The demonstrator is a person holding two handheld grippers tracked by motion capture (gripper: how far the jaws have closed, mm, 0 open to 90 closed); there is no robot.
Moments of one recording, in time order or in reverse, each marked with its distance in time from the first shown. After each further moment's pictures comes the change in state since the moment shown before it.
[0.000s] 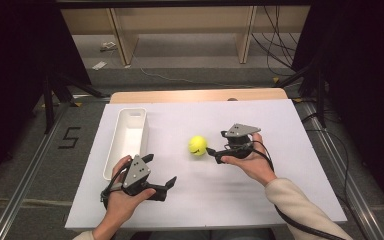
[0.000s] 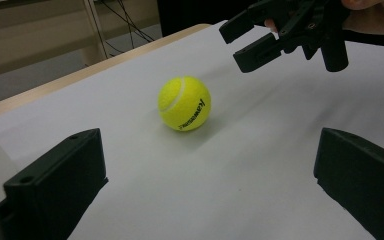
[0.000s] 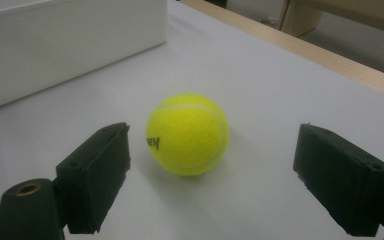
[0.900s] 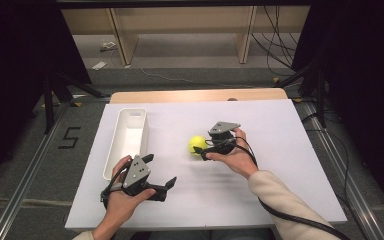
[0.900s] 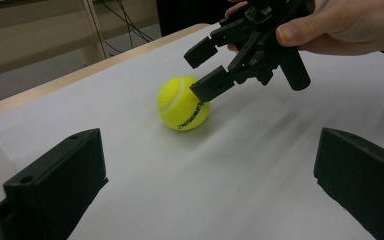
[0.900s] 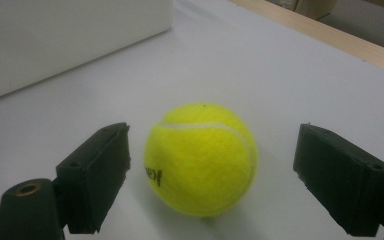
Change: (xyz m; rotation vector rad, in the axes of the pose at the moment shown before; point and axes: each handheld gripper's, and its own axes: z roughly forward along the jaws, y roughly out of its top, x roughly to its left) left arm 0.000 0.000 0.000 0.001 -0.003 0.001; right arm 0.005 0.006 0.051 0.061 0.022 -0.004
